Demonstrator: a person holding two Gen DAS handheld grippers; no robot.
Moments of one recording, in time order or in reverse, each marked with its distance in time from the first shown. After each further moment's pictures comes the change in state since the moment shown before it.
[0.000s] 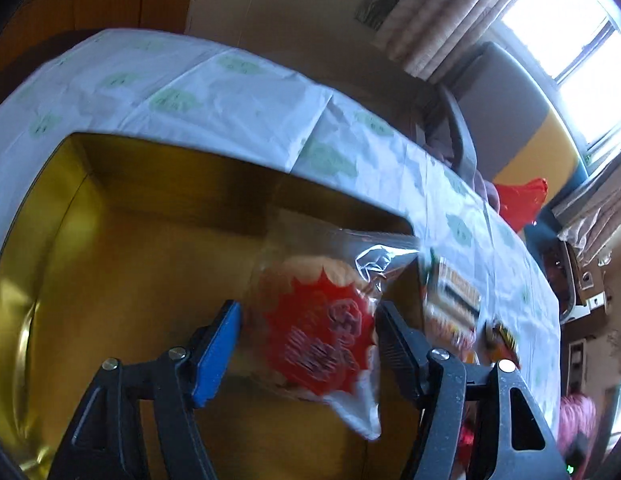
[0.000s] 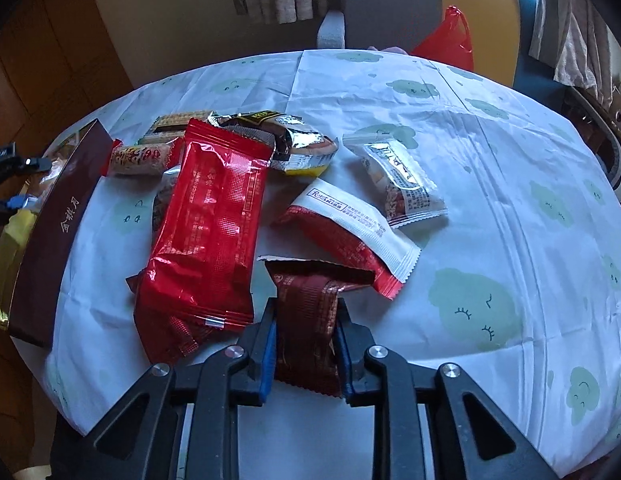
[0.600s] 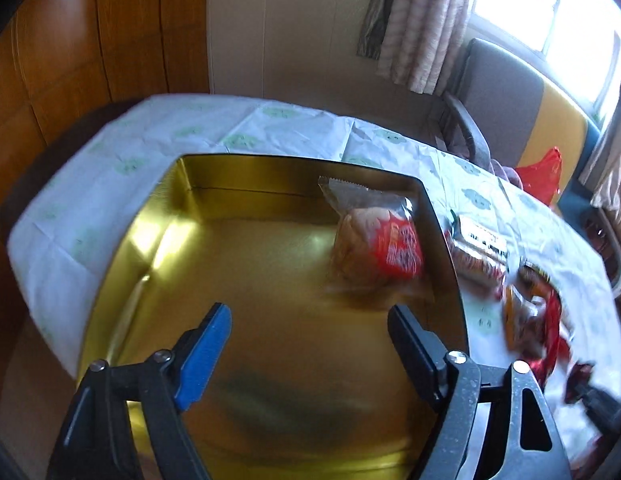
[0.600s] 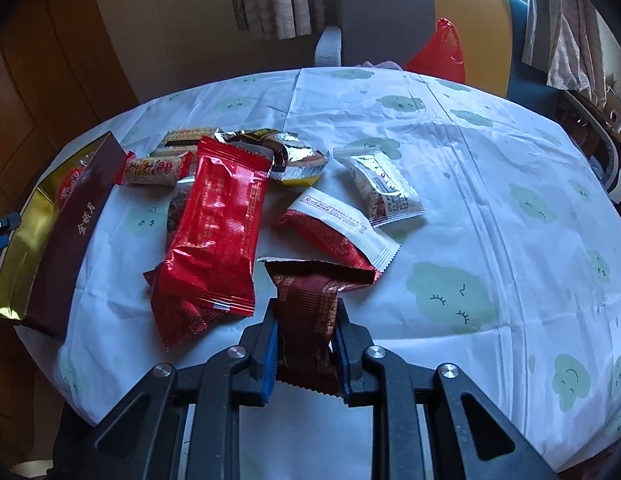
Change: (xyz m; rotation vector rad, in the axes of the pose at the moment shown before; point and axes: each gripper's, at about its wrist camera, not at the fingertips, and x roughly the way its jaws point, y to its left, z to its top) left arm -0.088 0.010 -0.098 0.197 -0.206 0.232; right arm -0.032 -0.007 -0.011 0.012 -0.066 0.019
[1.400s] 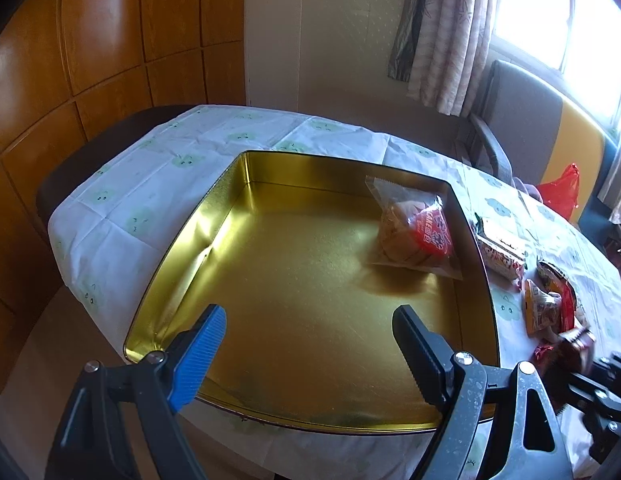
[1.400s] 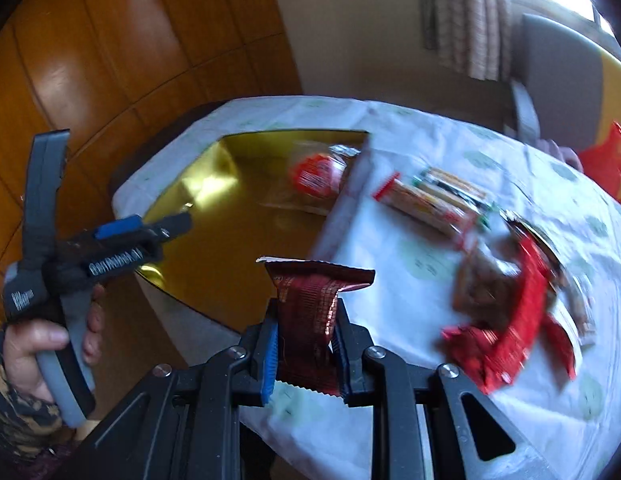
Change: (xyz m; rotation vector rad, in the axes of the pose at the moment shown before) left arm -0.034 0.028 -0.034 -0.073 -0.072 0.091; right arm -0.034 0.198 0.016 -0.386 -0.004 0.407
